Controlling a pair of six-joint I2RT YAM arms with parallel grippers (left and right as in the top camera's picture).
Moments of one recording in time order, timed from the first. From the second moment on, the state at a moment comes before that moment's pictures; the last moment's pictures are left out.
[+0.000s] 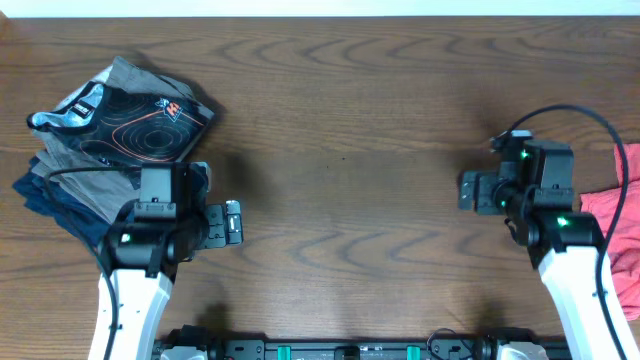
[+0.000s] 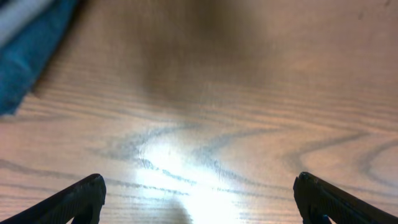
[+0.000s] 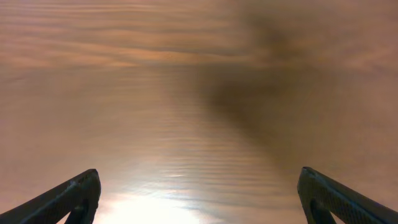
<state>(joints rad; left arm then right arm) -0.05 1.03 0.87 -1.03 0.06 -0.15 -0.02 1.13 0.78 -0.59 0.00 0.05</state>
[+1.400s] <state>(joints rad) -0.05 1.07 0.87 -0.97 0.07 -0.17 -0.50 1.56 0.86 -0.05 -0.16 0.18</state>
